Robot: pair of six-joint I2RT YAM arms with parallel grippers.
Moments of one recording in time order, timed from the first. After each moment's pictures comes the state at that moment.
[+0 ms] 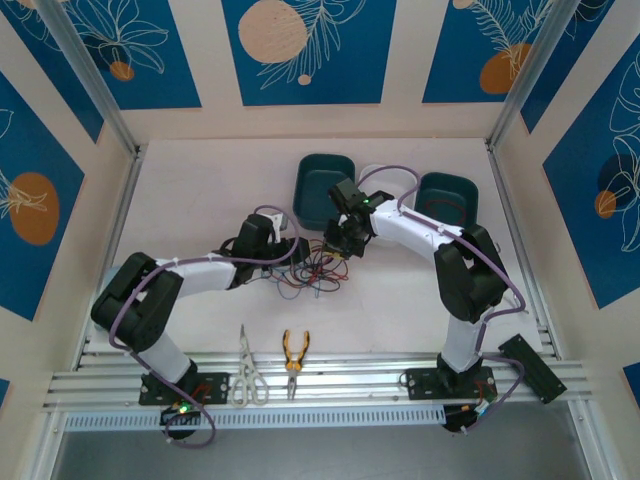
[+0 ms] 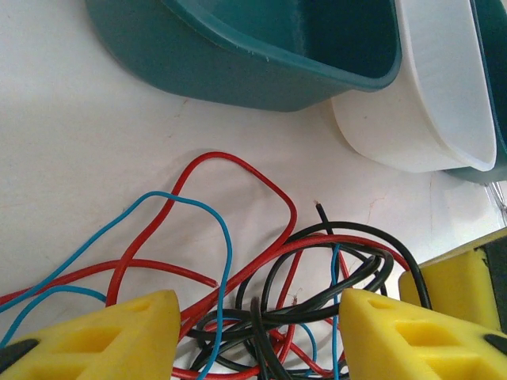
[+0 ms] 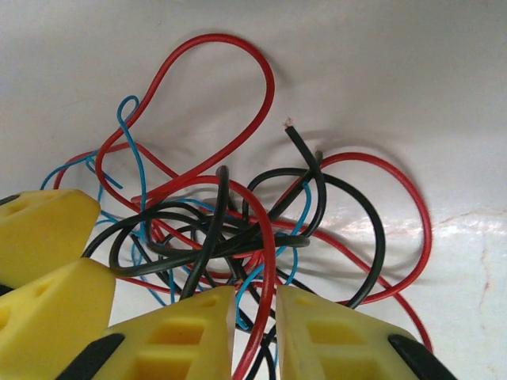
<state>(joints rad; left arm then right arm) -0.57 1.63 0.73 0.25 0.29 -0.67 0.61 1.83 1.35 -0.77 -0.26 0.88</state>
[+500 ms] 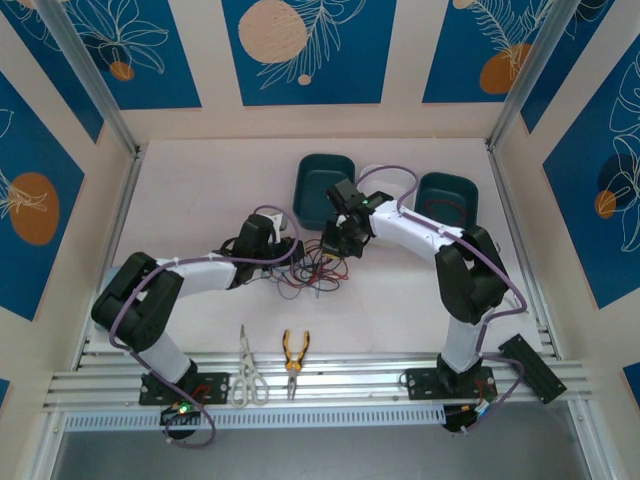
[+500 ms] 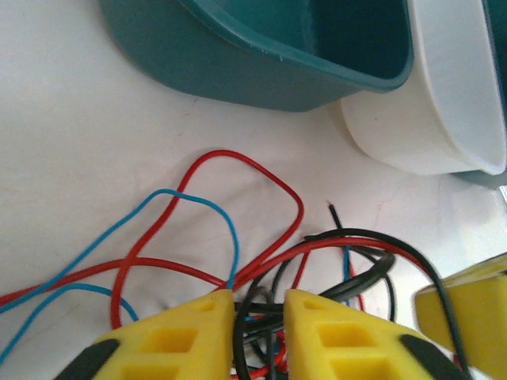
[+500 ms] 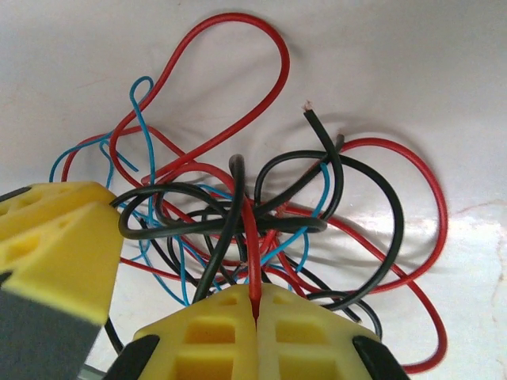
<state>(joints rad) -0.57 1.62 0.73 0.23 0.26 -0.67 0.62 1.81 1.35 -0.78 -0.26 0.86</state>
